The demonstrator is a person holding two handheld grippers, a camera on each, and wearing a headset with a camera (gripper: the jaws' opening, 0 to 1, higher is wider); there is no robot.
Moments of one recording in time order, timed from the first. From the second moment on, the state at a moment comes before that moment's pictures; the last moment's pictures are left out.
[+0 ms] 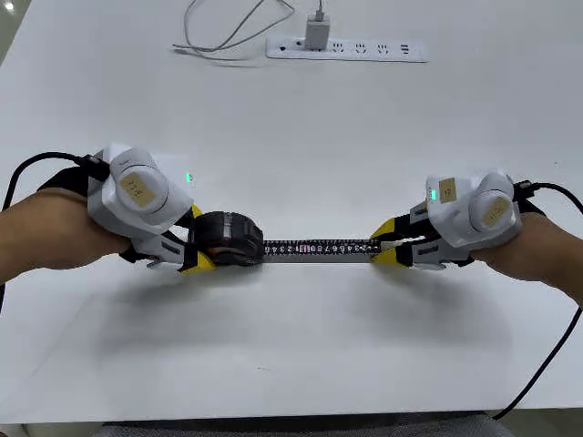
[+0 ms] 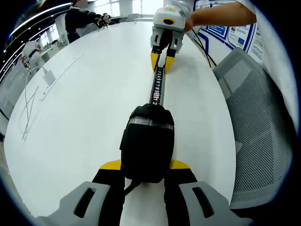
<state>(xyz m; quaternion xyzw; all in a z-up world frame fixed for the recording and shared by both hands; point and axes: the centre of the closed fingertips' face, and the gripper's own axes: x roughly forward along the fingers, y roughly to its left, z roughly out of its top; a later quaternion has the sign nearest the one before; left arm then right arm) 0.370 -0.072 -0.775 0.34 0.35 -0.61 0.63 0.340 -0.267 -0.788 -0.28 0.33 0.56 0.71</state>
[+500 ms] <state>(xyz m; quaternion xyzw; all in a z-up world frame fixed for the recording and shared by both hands) 0.370 -0.072 -0.774 0.34 0.35 -0.61 0.63 0.337 -0.283 -0.787 -0.29 0.34 0.55 0.71</state>
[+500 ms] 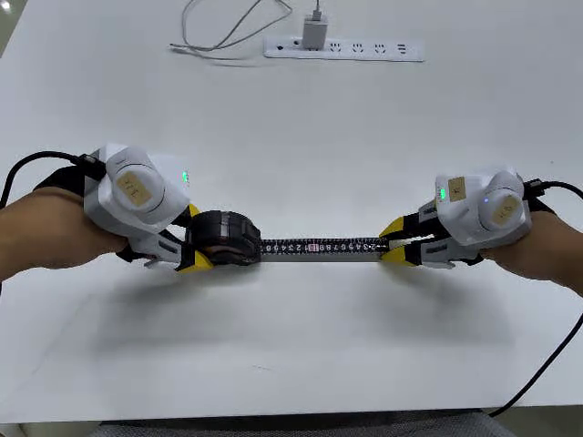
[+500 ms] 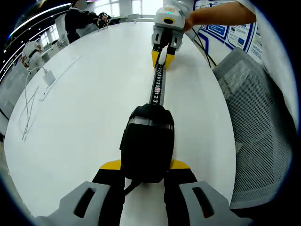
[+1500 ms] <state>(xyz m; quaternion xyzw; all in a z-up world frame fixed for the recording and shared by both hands) 0.371 -0.072 -0.775 0.34 0.35 -0.61 0.63 0.333 -0.318 -0.788 -0.31 0.35 0.54 0.70</state>
